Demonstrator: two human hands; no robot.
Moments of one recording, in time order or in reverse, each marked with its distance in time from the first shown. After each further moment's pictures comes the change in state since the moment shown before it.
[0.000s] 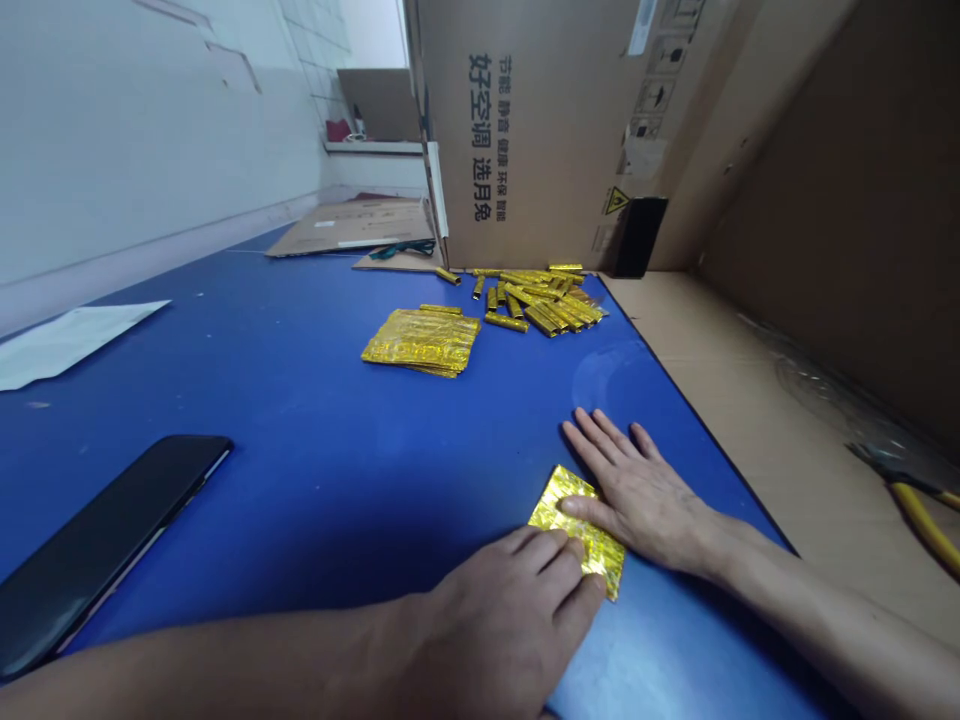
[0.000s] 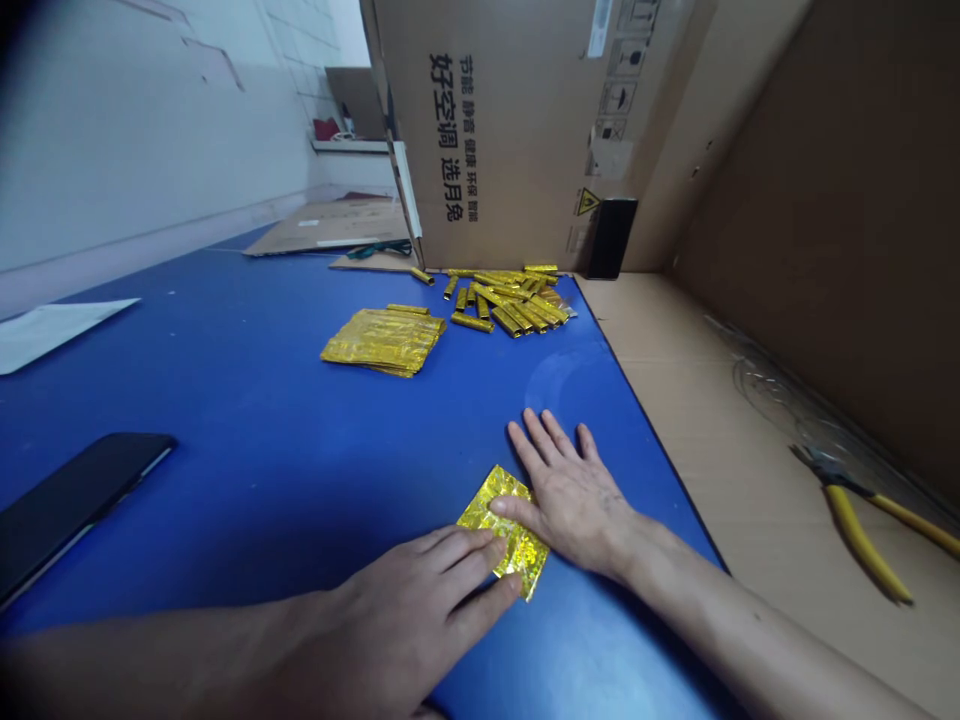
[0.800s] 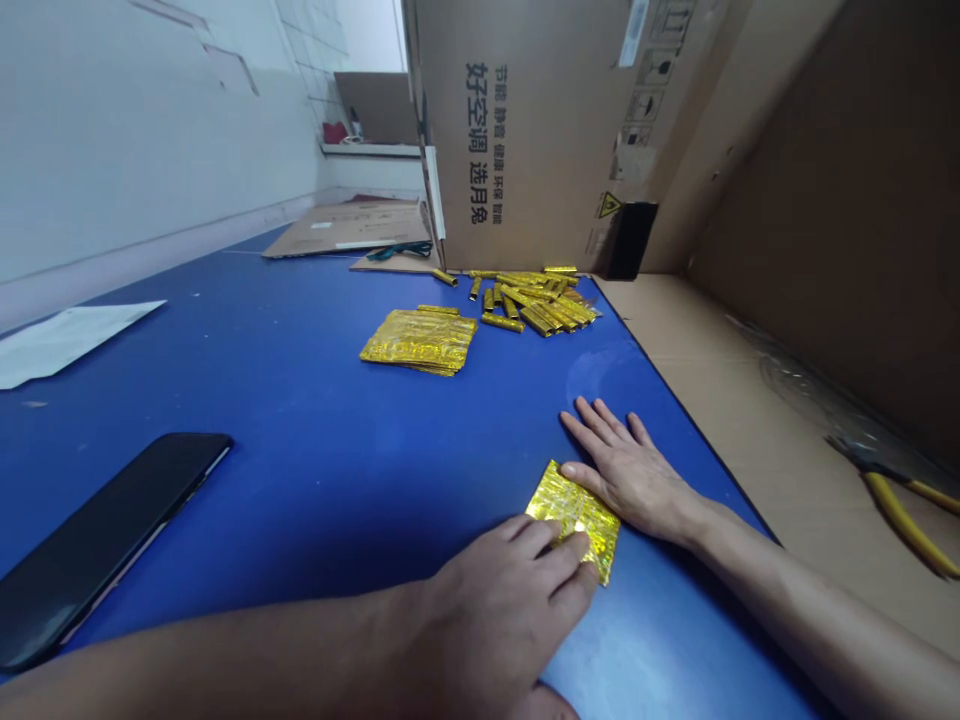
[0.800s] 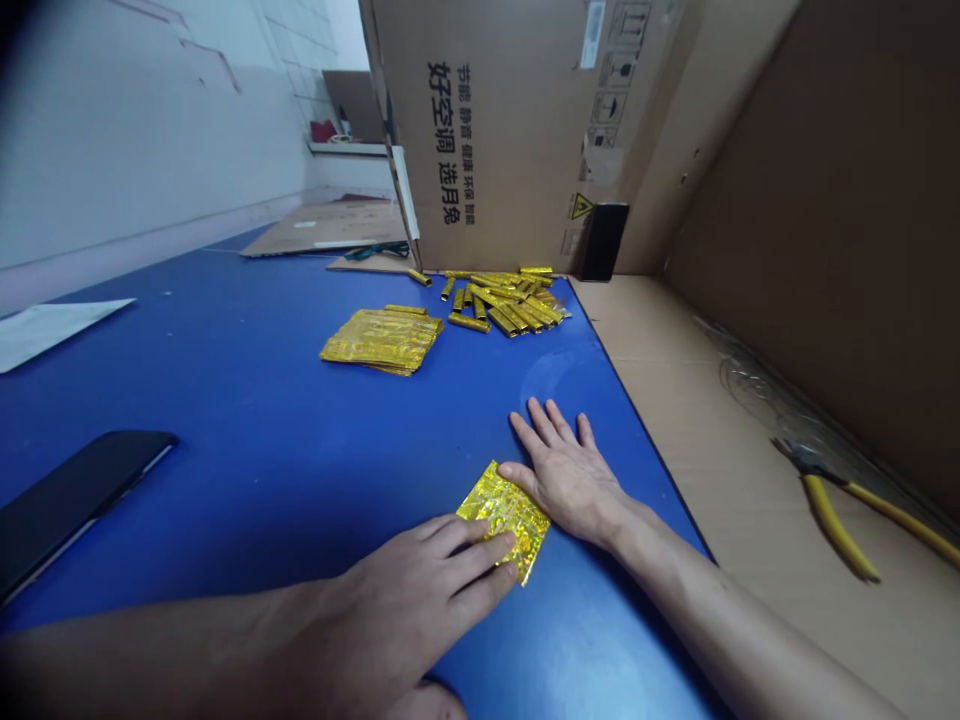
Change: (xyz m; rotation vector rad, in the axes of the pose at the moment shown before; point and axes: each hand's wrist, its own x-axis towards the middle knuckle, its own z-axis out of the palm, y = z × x) left_hand 0.000 0.003 -0.004 0.022 -0.010 0.023; right_hand 0.007 0.006 0.001 0.051 -0.011 0.105
